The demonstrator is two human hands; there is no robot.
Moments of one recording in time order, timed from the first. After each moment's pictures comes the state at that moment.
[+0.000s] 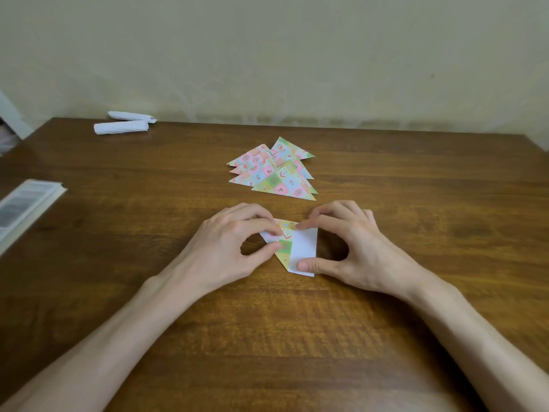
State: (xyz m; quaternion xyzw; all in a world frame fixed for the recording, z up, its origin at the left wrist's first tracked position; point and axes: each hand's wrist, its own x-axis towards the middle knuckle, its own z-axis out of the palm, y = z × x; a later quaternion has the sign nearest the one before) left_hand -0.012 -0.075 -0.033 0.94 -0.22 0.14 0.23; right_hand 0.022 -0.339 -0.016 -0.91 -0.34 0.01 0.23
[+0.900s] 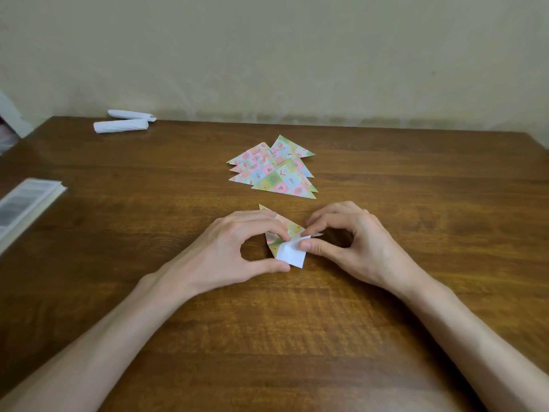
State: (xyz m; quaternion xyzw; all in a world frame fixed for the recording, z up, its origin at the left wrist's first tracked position) left_hand -0.015 -0.075 -0.029 0.91 -0.26 0.06 0.32; right_hand 0.022 -0.335 -0.020 -0.88 -0.31 -0.02 0.37
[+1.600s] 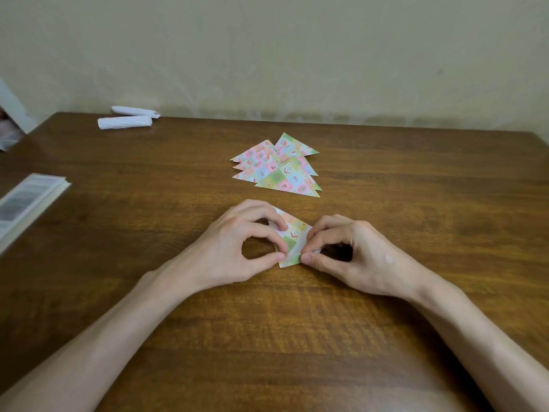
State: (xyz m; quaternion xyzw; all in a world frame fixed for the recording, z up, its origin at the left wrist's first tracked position) left_hand -0.014 -0.073 -0.031 0.91 -0.26 0.06 0.33; right_hand 0.015 -0.335 -0.014 -0.86 -0.37 0.08 0.35
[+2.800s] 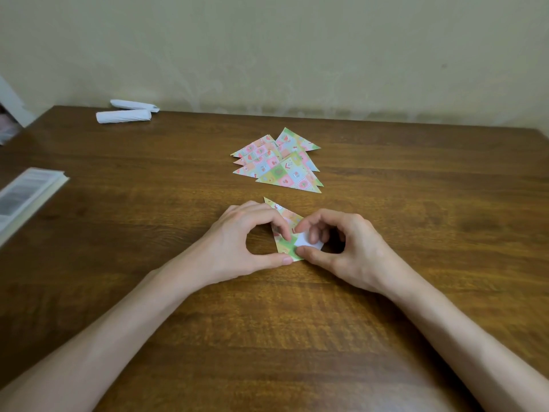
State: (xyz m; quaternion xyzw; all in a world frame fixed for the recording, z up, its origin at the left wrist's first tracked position) left_hand -0.012 -0.079 -0.031 0.91 -0.22 0.04 0.36; right_hand 0.011 -0.319 -0.023 -0.87 -0.27 0.05 0.40
